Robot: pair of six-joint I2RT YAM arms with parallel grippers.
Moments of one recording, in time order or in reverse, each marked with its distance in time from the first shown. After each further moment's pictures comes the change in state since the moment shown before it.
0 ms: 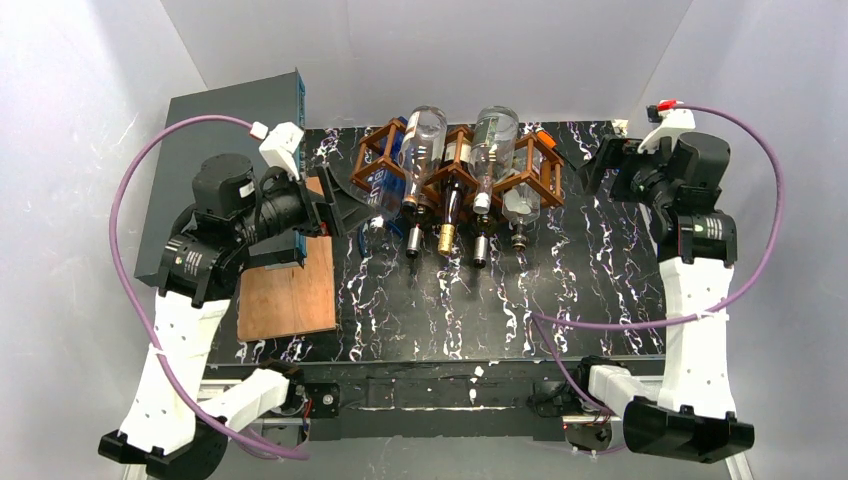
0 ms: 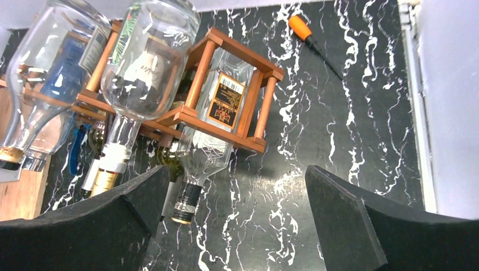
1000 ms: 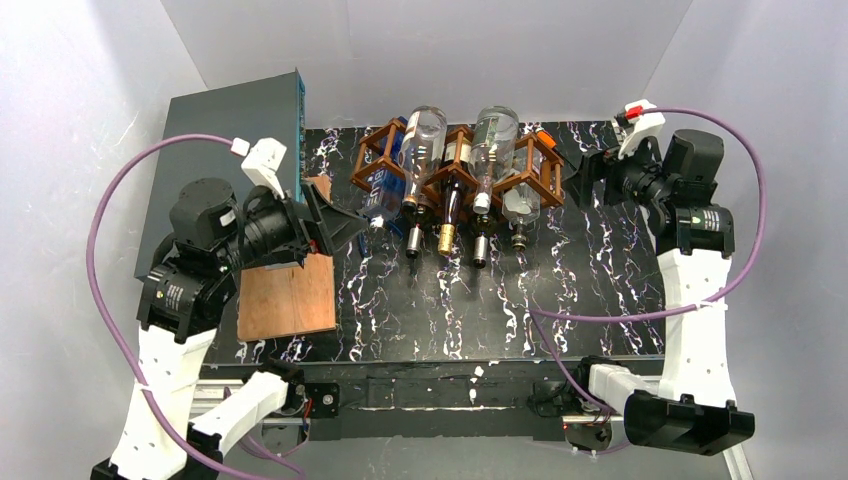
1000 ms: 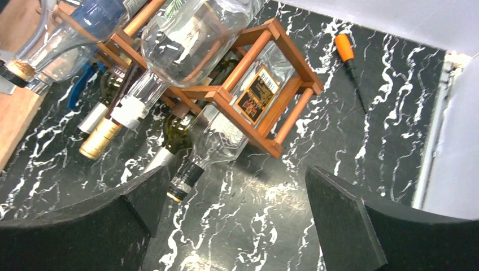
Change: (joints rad) left arm -0.025 -0.130 -0.060 0.002 -0.025 -0.047; right arm 0.002 -0.004 -0.006 -0.016 -0.222 -0.255
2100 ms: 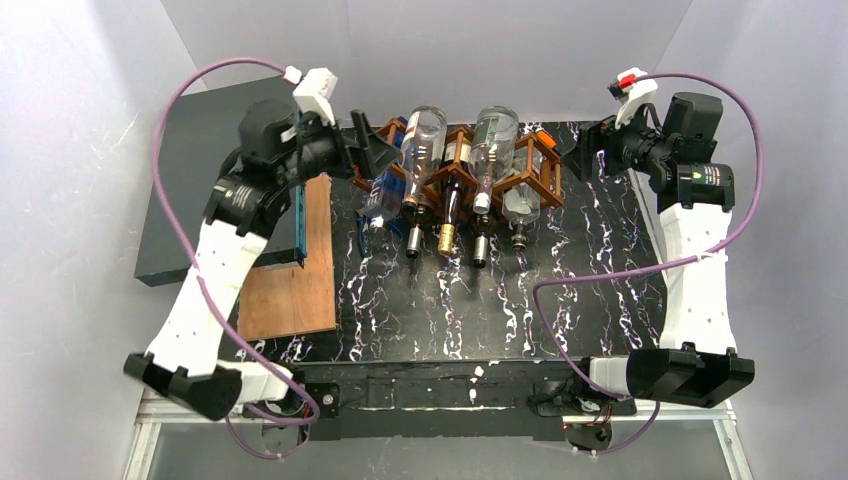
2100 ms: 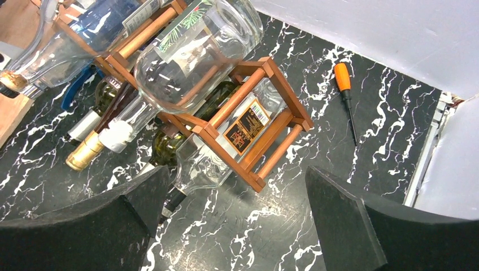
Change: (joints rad) left arm -0.031 0.371 0.161 0.277 -0.090 0.123; right arm 0.000 0.227 0.231 -0.045 -0.072 -0.119
